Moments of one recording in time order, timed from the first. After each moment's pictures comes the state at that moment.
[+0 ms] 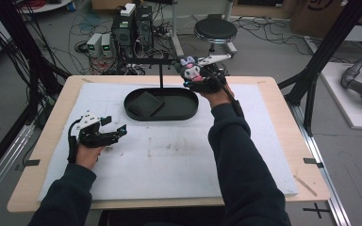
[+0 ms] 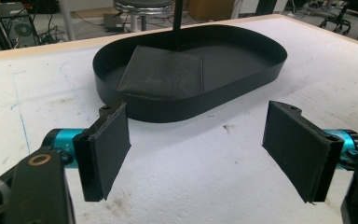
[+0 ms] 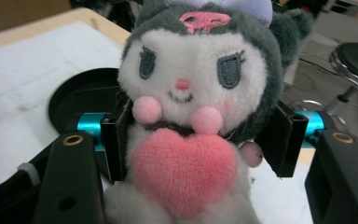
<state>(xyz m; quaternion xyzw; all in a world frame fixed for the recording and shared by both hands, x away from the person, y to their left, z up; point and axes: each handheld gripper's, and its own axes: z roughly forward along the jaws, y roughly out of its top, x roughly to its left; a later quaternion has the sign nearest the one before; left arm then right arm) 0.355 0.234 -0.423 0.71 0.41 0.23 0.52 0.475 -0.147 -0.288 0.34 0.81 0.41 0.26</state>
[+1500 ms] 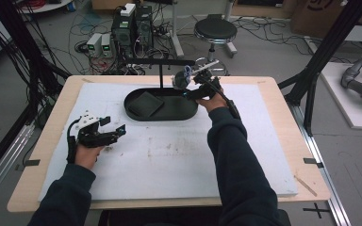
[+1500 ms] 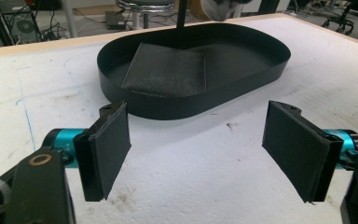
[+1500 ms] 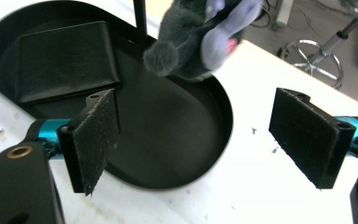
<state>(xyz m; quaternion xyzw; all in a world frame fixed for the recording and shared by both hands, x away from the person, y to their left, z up) 0.356 0.237 -0.423 0.71 0.42 0.23 0.52 0.490 -0.144 -0.325 0.39 0.83 0.32 0.23</state>
